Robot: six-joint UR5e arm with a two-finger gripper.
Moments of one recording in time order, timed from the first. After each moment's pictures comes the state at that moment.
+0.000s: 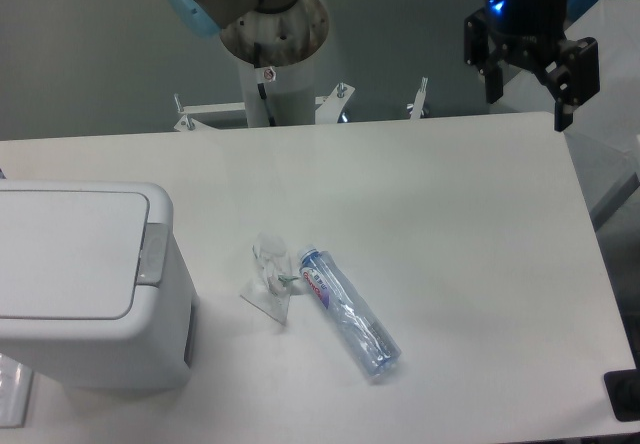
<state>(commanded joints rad) 2.74 -1.67 -1.37 -1.26 1.53 1.63</state>
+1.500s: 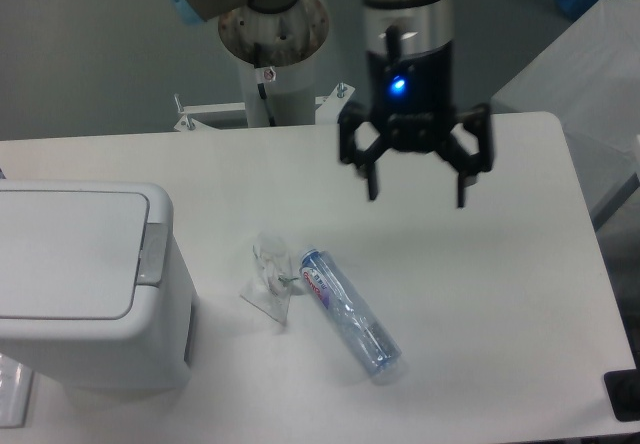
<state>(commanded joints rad) 2.43 -1.75 -1.38 -1.06 1.46 0.54</state>
